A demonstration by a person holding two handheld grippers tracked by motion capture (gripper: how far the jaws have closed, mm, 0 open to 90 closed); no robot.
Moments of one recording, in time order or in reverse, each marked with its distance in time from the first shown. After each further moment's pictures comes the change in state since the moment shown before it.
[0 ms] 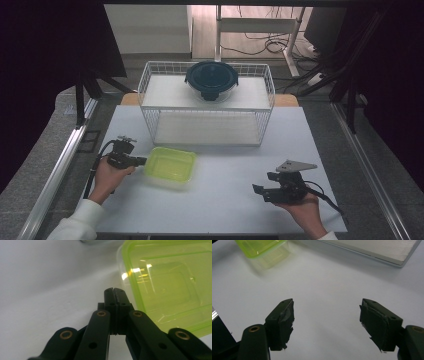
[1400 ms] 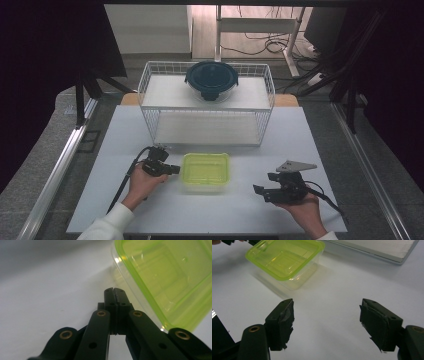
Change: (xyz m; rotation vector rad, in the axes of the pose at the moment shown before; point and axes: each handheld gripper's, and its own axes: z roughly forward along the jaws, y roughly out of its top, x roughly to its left) left arm -0.081 0.011 0.037 -0.012 -0.167 0.065; right arm -0.003 -0.002 0.002 0.007 0.001 0.002
